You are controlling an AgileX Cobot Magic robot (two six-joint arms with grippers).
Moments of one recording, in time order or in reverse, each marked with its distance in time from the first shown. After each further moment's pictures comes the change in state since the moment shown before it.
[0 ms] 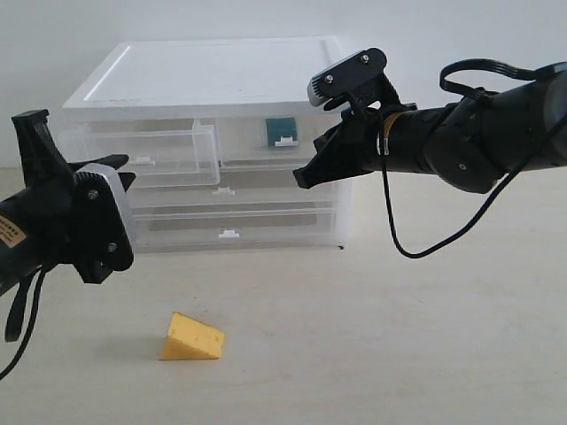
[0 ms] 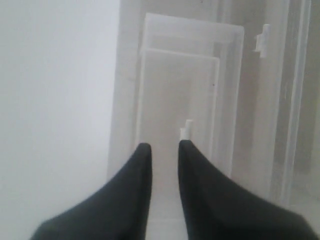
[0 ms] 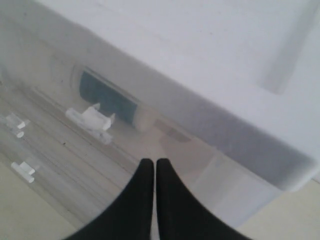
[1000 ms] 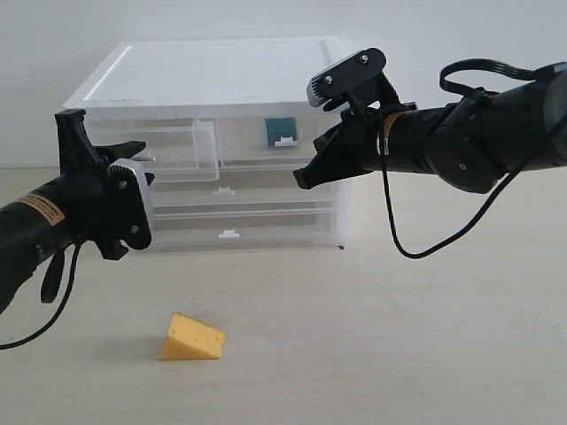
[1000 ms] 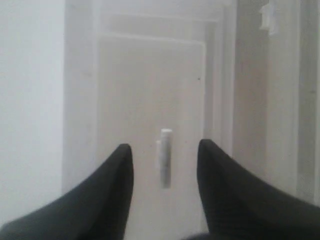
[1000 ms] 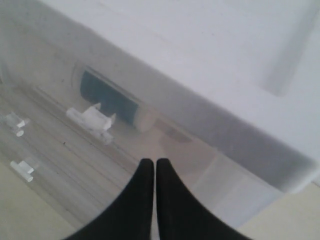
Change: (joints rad) left arm 0.117 0.238 -0.185 0.181 -0.052 -0.043; right arm 0.000 0.000 0.000 0.000 -0.002 -0.012
